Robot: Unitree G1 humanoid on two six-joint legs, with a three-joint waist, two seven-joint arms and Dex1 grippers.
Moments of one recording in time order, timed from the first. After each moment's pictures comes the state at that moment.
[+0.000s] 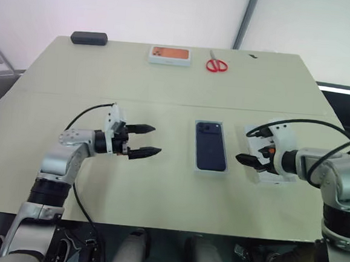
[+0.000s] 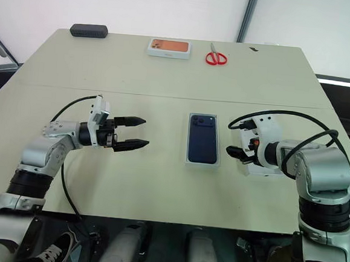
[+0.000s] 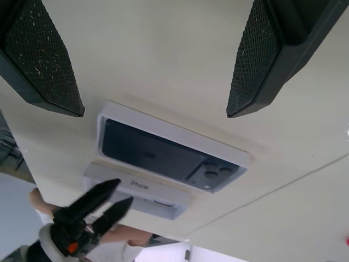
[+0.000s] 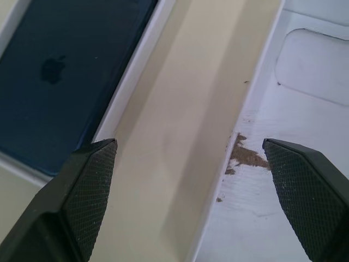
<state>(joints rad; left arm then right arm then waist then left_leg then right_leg) -0.45 0.53 -0.02 0.12 -0.45 0.36 -1.24 -0.50 -0.70 -0.13 -0.41 0.33 1.61 0.53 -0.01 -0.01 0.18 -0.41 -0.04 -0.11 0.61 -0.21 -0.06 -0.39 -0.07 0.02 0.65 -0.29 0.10</state>
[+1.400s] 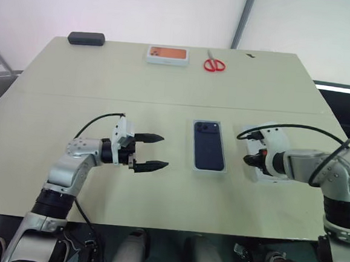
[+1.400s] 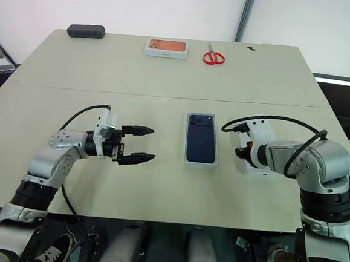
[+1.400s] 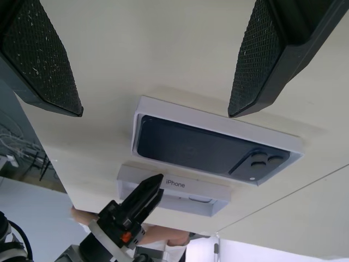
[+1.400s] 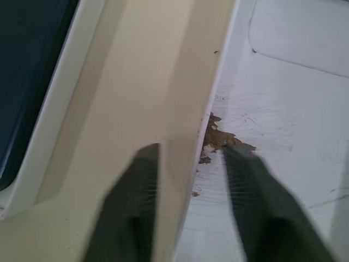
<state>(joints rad) -0.39 0.50 -0.06 0.04 -0.45 0.27 -1.22 -0.55 -0.73 -0.08 -0.27 0.80 1.61 -0.03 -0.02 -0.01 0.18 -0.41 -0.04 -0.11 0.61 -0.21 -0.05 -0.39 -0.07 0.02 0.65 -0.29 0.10</state>
